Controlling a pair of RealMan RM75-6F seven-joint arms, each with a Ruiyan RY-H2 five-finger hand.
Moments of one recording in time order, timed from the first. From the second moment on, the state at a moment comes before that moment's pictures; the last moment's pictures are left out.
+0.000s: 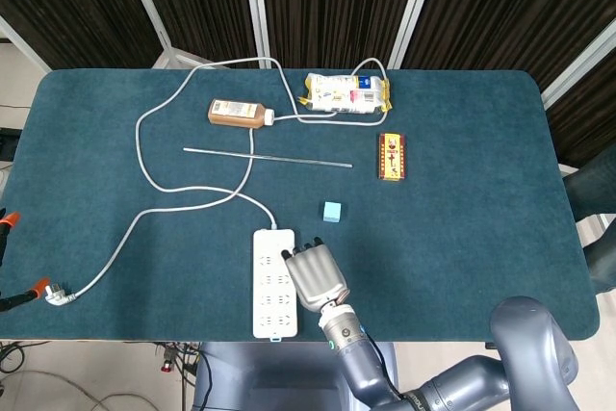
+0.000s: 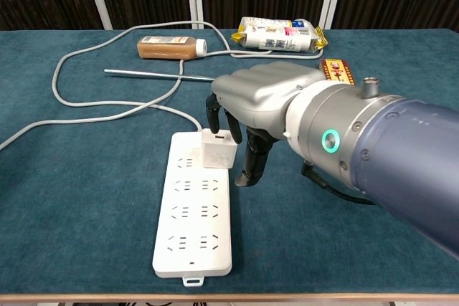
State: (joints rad) left arm -0.04 -1.09 -0.09 -1.72 1.39 1.52 0.09; right arm 1.03 -1.82 0.21 -2.06 -0.53 1.54 -1.19
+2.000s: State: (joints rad) left arm -0.04 -1.08 -0.09 -1.73 1.37 1.51 0.09; right arm 1.06 -1.96 0.21 -1.86 -0.51 1.52 -1.30
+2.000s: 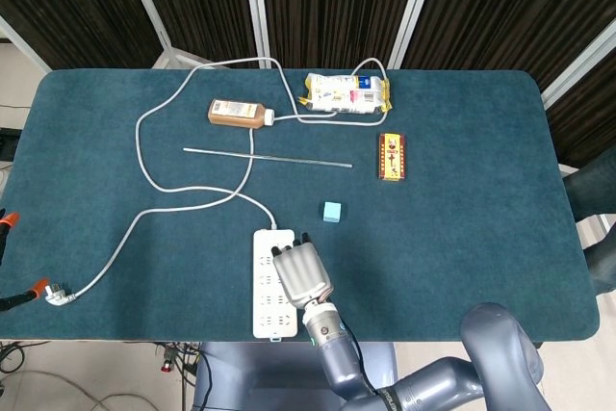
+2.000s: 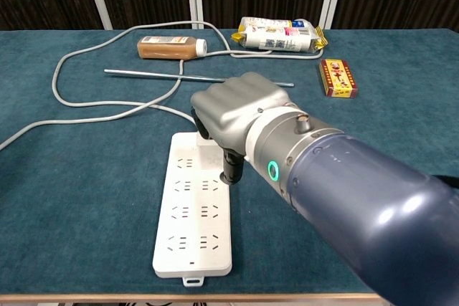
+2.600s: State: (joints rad) left arm -0.04 -1.08 -0.09 -1.73 1.36 1.51 0.09; right arm 1.04 -1.95 0.25 -1.89 -0.53 1.53 -1.29
